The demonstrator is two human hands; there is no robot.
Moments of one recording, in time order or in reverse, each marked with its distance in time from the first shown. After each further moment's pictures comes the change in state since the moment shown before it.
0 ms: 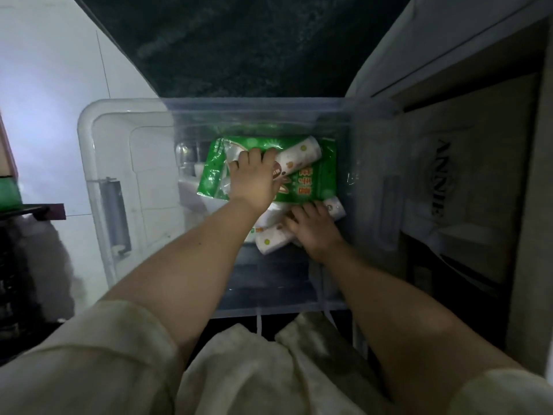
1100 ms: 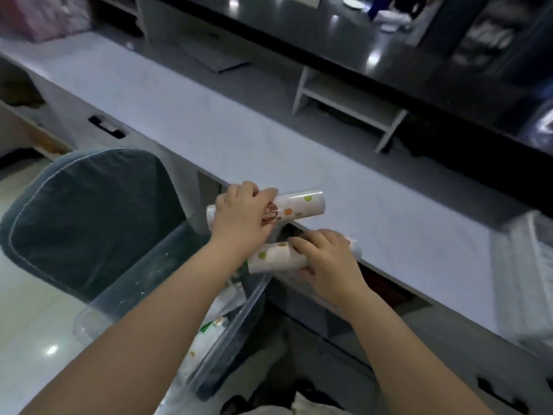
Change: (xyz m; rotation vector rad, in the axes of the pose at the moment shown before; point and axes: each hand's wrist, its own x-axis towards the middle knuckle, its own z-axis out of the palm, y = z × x) left_hand -0.284 0.157 -0.287 0.034 0.351 1.151; right_hand -0.309 -0.219 -0.237 0.134 0.821 1.083
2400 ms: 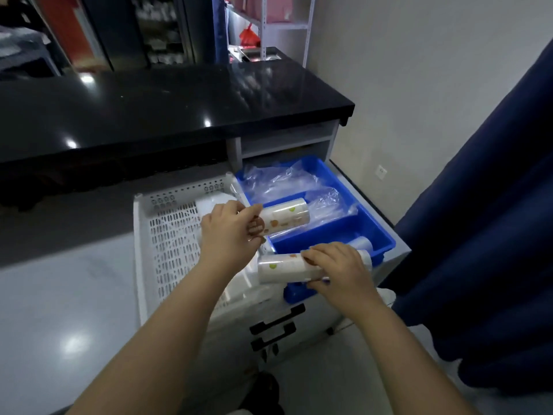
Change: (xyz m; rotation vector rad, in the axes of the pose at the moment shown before) left_hand 0.021 0.737 0.253 -0.230 -0.263 0.721; right_hand -0.552 0.423 -0.231 -0.094 0.271 0.946
